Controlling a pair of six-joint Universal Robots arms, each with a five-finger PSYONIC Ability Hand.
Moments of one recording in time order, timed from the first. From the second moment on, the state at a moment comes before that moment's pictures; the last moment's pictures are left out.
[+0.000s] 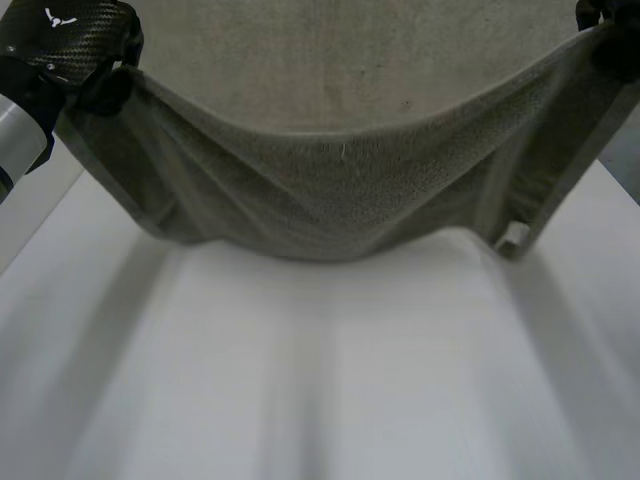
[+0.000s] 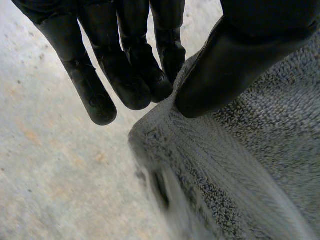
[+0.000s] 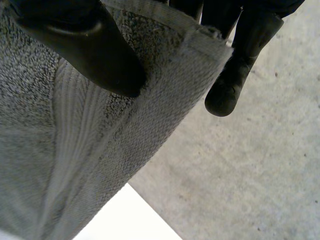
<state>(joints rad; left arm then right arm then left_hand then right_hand) 4.56 -1.64 -1.42 3.31 -1.17 3.47 1.63 -1.44 0.99 0.42 1.18 2.77 1.23 1.35 1.35 1.36 1.13 1.34 1.32 1.34 1.34 1.17</state>
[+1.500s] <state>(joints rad) 4.59 -1.72 -1.63 3.35 -1.08 3.42 1.59 -1.30 1.22 0.35 1.04 2.62 1.23 1.35 1.35 1.36 1.13 1.35 1.32 1.34 1.34 1.17</state>
